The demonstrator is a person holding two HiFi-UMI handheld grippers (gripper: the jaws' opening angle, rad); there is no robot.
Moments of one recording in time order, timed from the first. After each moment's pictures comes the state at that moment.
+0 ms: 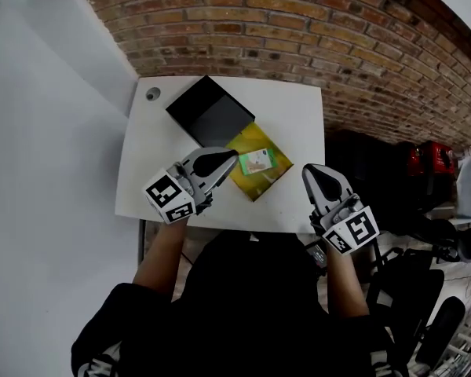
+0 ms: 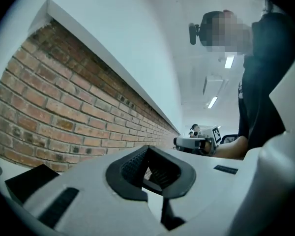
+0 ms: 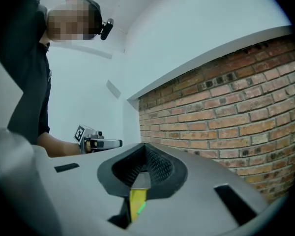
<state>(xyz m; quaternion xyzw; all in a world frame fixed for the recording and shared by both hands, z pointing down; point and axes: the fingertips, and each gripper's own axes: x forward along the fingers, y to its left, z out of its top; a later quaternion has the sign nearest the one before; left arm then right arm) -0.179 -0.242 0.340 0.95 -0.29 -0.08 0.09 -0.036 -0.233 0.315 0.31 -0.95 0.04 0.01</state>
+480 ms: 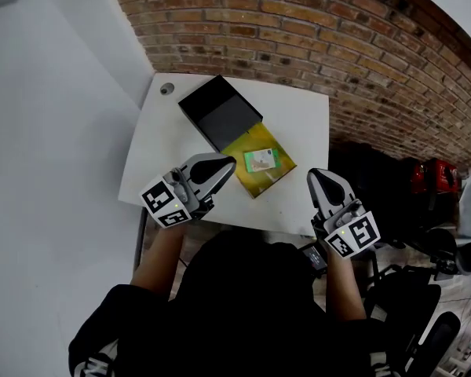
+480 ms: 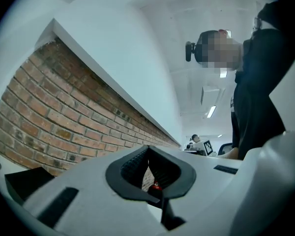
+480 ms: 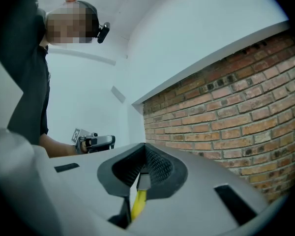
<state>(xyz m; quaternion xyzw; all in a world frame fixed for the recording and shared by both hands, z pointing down) -0.182 -0.187 0.310 0.94 -0.30 -0.15 0.06 -0.021 -0.206 0.309 0.29 -0.96 0.04 -0.02</state>
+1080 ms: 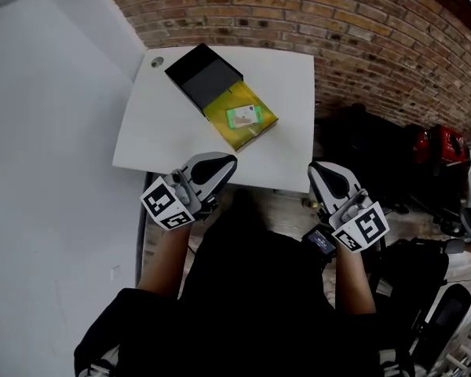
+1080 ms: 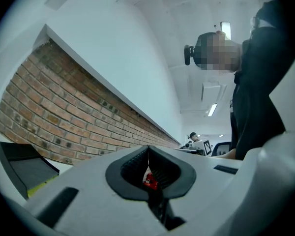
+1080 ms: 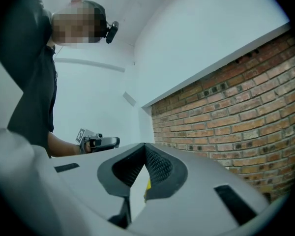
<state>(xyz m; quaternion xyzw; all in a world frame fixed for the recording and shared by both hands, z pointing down) -0.065 -0.080 0.320 0.94 -0.32 -0.13 0.08 0.086 -0.099 0.313 0.24 -0.97 0.04 -0.02</state>
